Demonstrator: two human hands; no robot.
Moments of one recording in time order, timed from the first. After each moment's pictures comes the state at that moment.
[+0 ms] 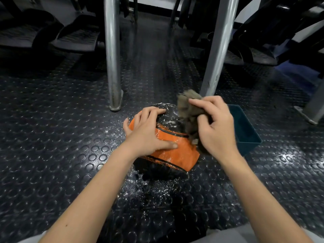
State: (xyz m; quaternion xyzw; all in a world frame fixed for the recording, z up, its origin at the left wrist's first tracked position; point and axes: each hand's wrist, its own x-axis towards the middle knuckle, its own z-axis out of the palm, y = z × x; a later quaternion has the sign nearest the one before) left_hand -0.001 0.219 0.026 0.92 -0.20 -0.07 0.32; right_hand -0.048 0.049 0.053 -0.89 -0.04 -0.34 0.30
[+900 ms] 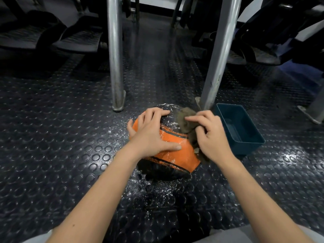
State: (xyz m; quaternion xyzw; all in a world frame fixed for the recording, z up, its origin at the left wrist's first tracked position) left_hand -0.004 0.219 0.028 0.92 -0.21 -0.08 0.32; right_hand -0.039 0.038 0.023 -0.93 -0.04 -0.24 0.26
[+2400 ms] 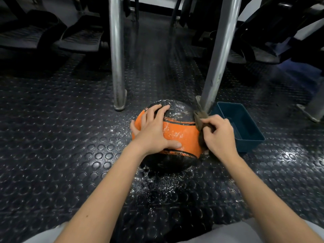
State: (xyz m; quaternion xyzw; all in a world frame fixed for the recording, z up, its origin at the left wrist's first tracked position) left_hand 0.001 0.219 0.021 0.91 -0.20 -0.10 0.34; right_hand -0.043 0.031 0.014 -0.93 0.07 -0.26 0.27
